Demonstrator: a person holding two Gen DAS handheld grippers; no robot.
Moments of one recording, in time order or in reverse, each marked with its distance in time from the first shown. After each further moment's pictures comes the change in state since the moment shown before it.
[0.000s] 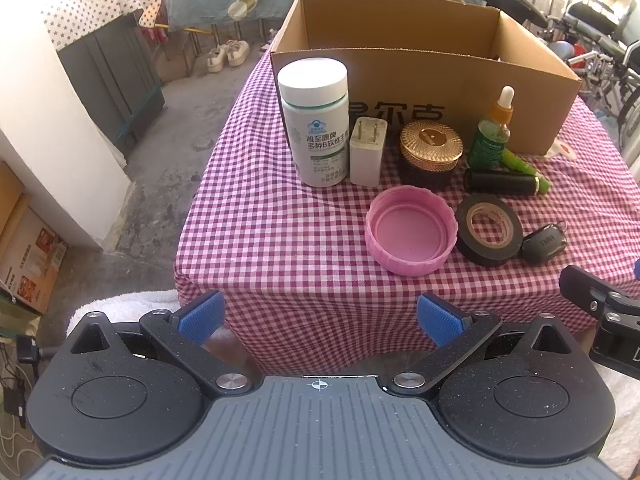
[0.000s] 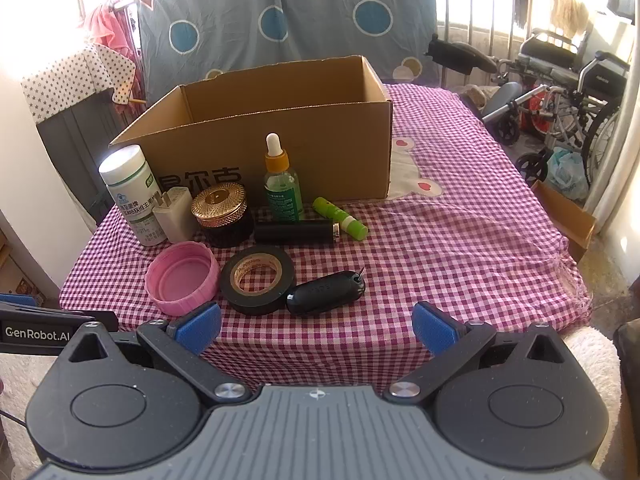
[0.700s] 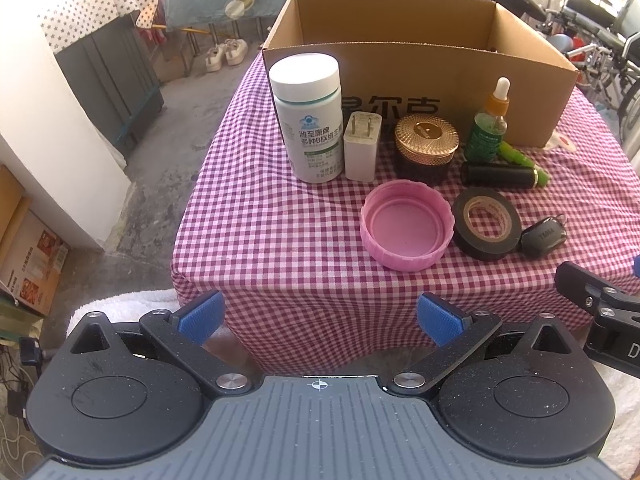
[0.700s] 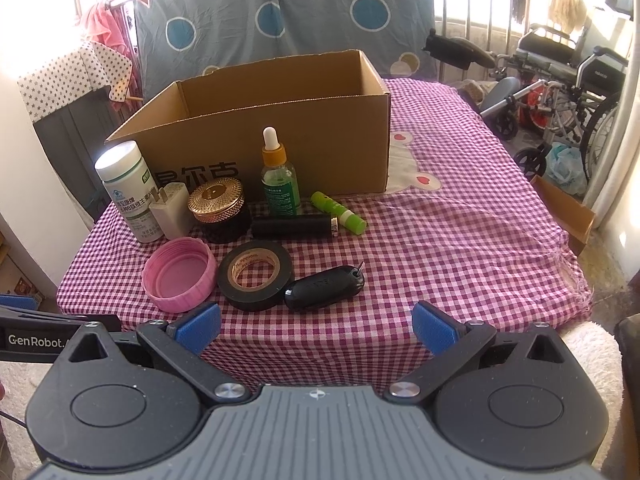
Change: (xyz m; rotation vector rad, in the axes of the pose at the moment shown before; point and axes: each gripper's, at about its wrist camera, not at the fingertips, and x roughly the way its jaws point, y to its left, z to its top) left arm -0.002 -0.003 -0.001 0.016 0.009 0.006; right arm 0.003 -0.001 -0.001 0.014 0.017 -0.008
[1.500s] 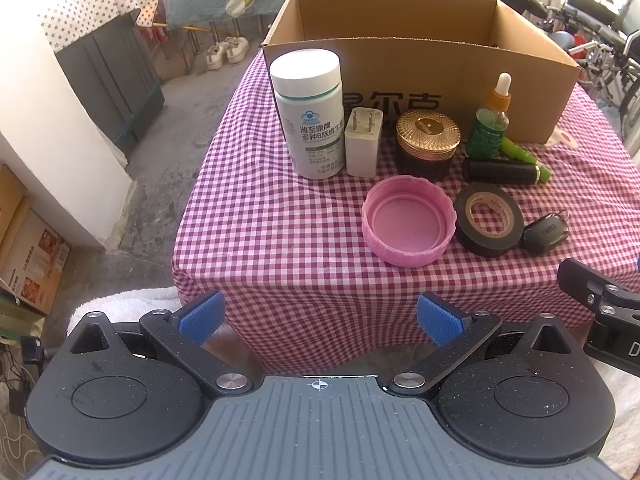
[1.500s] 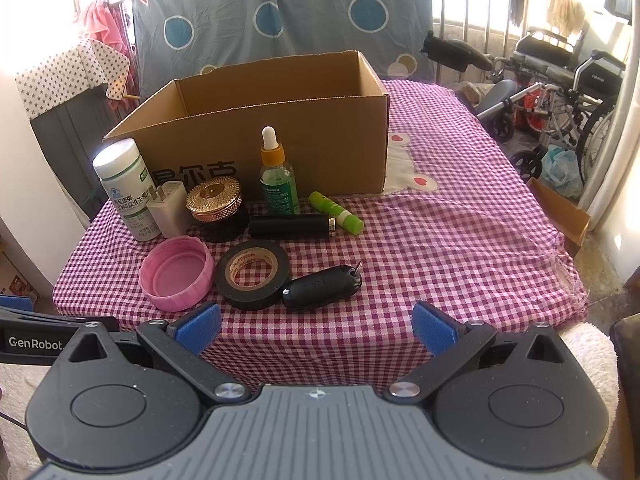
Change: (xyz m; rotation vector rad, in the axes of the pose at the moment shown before) left arm 0.000 0.000 -0.001 0.005 0.005 0.005; right arm 0.000 0.002 -0.001 -0.009 -0.003 -0.018
